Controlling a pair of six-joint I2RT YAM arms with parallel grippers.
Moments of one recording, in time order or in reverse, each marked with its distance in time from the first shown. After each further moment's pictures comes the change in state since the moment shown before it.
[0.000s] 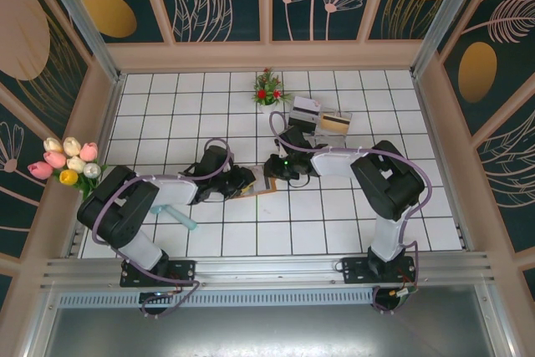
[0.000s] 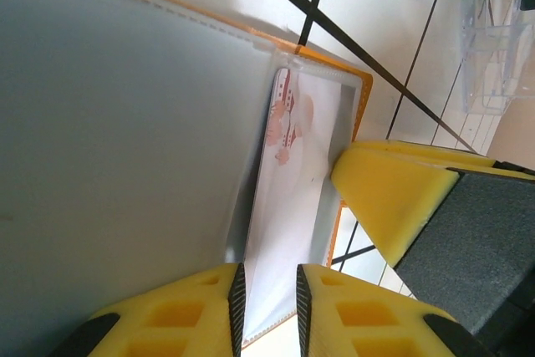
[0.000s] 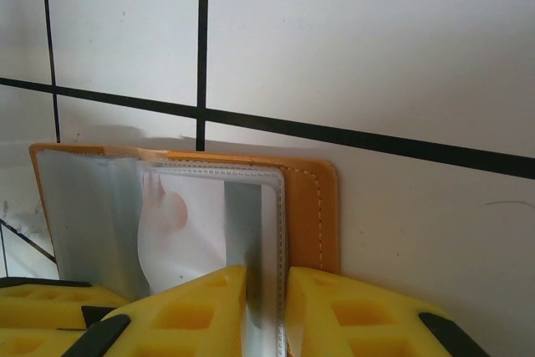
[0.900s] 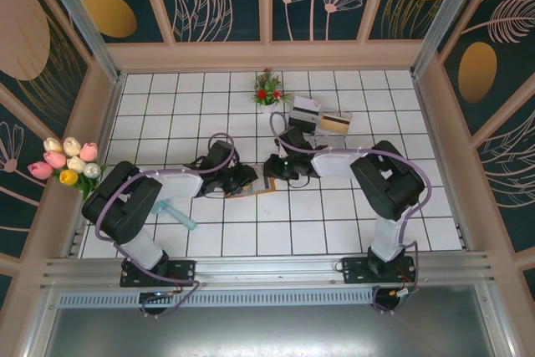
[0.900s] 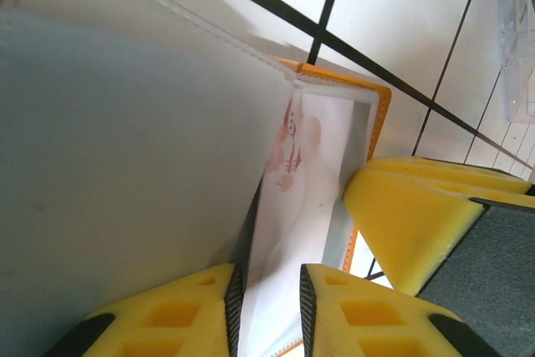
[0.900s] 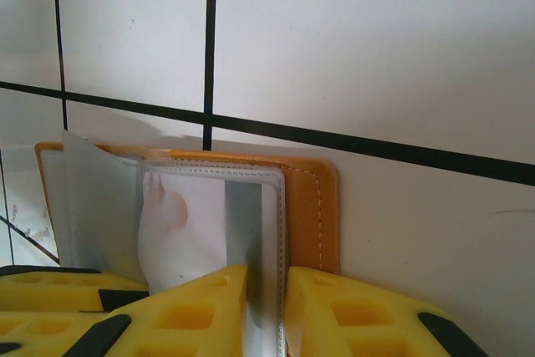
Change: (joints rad) left arm -0.017 0.037 0.092 -0.139 -0.051 0.063; right arm 0.000 0.000 -0.016 0.037 -0.003 0.011
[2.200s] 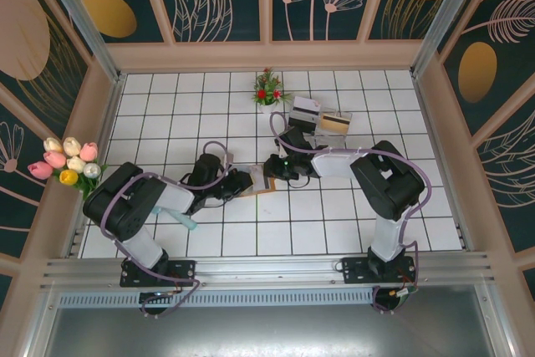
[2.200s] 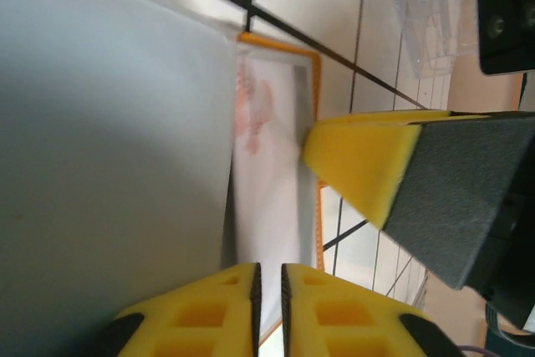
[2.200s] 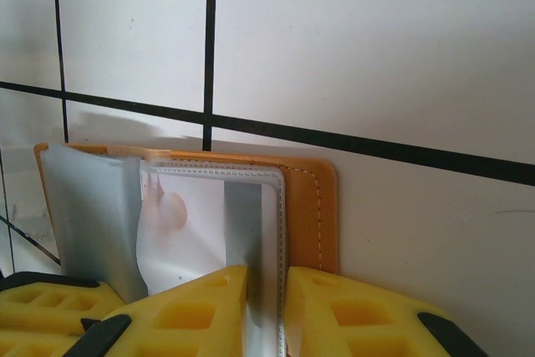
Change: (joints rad) left arm 0.054 0.018 -0.229 0.489 0.129 0.070; right arm 0.000 0.000 -0.001 0.001 0.000 0.000
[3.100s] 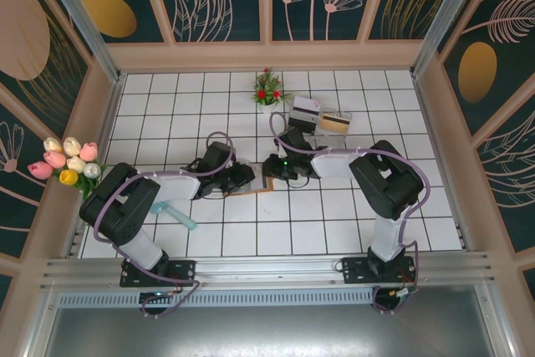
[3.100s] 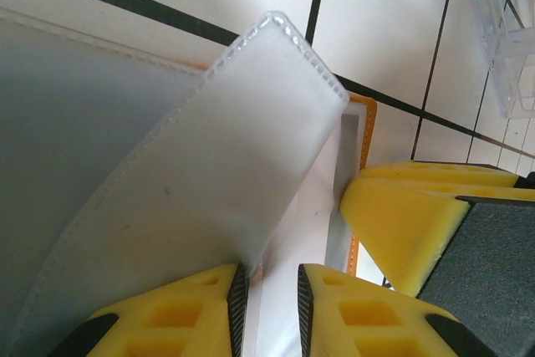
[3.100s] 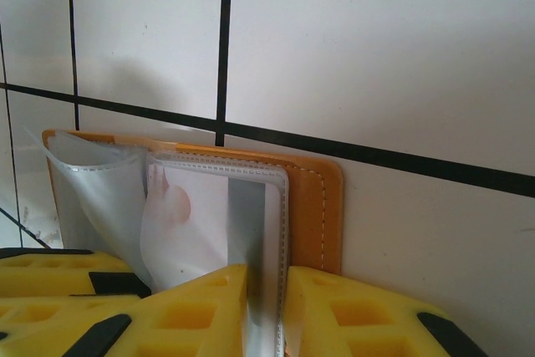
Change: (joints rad) left arm -0.033 -0.032 0.194 -0.431 -0.159 0.039; right arm 0.000 0.008 -0.008 0.040 -0.012 0.007
